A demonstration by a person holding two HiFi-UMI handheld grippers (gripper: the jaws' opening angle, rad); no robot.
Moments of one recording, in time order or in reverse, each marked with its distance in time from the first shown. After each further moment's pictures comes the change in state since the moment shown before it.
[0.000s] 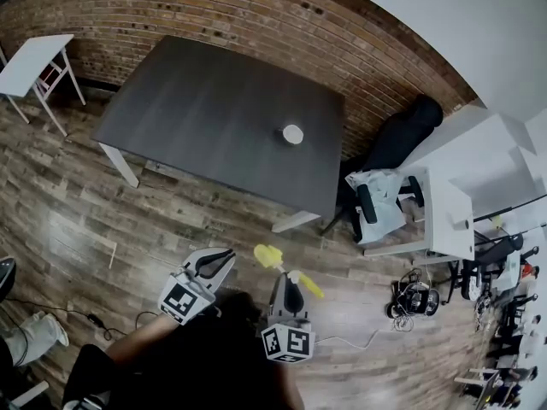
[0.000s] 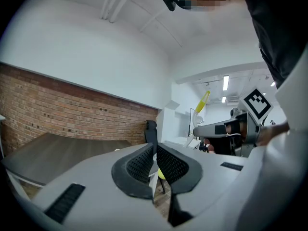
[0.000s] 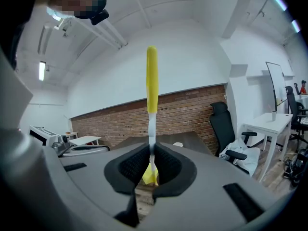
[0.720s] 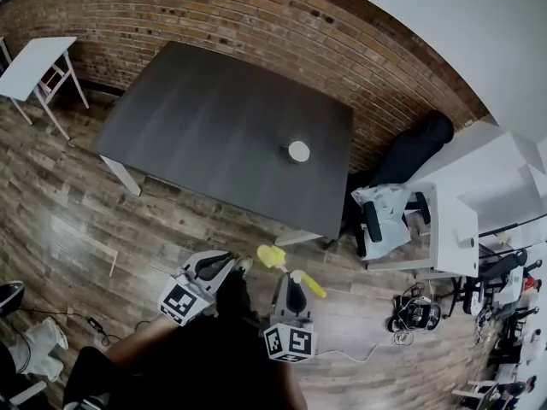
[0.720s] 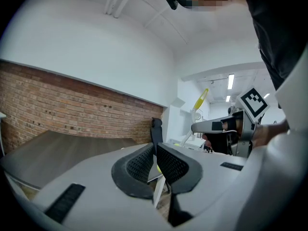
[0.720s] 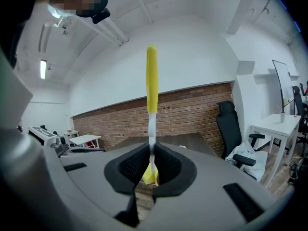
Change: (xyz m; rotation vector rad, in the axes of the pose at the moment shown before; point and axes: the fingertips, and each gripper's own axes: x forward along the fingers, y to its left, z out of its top) left arm 0.042 0.063 -0.011 -0.020 0.026 0.028; right arm 0.084 -0.012 0.005 -0.020 0.007 0.029
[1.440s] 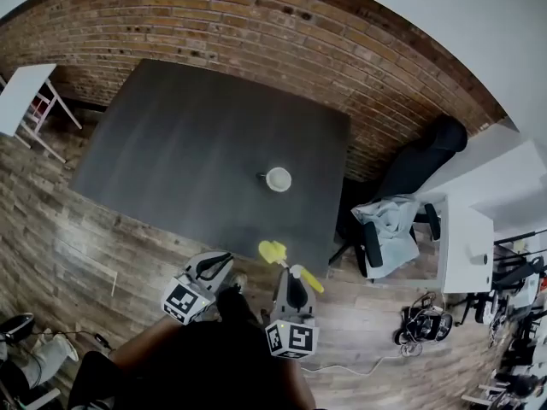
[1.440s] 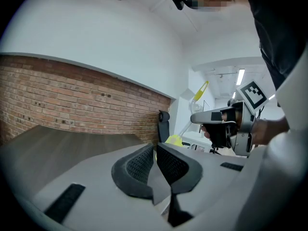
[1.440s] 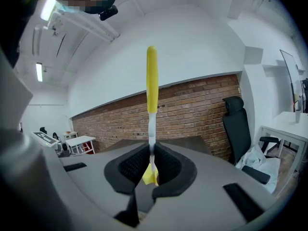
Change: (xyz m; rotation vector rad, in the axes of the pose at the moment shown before) left arm 0.202 0.076 -0.015 -0.038 0.106 0.033; right arm 0.175 -0.136 0.035 0.015 0.026 0.041
